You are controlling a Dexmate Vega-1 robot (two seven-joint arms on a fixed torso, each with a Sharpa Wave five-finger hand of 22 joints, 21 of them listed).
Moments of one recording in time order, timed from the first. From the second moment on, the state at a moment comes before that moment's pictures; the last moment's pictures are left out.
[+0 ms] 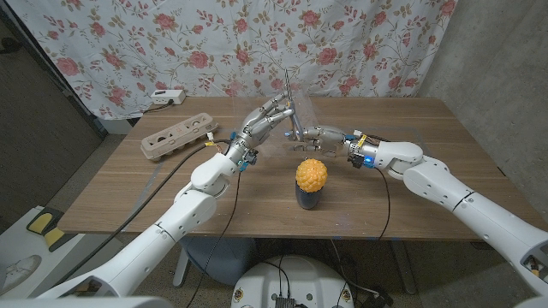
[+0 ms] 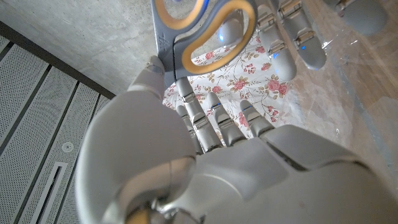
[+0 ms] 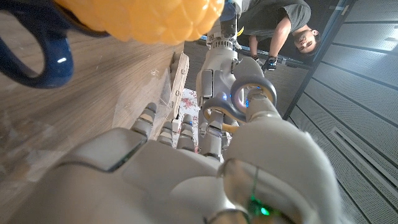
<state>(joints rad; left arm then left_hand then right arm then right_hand) 0.94 0.52 0.48 -1.70 -0.67 -0.32 -0.16 1.17 0.10 0.33 -0.15 0.17 0.43 -0.21 0.20 0.20 0.75 -0.22 0.76 0.41 0.37 -0.18 0.30 0.41 0.14 0.11 0.22 0.19 -0.79 -0.75 -0.52 -1.66 0.81 0.02 0.68 0.82 0.07 0.25 -0.15 0.18 0.50 -0.07 0.33 0.36 0.09 0.06 0.22 0.25 -0.13 0.12 0.22 0.20 0.04 0.21 0.19 0.17</state>
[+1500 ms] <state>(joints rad) 0.92 0.47 0.51 -1.66 -0.65 -0.34 -0.16 1.19 0.10 0.33 -0.15 0.17 0.45 -0.21 0.20 0.20 0.75 -0.22 0.75 0.41 0.37 -0.18 0.31 0.42 0.14 0.11 0.22 0.19 -0.80 -0.77 -0.51 -1.67 0.81 0.02 0.67 0.84 0.06 0.24 -0.15 0.18 0.52 -0.07 0.33 0.39 0.10 0.05 0.22 0.24 -0.13 0.12 0.22 0.20 0.07 0.19 0.19 0.17</state>
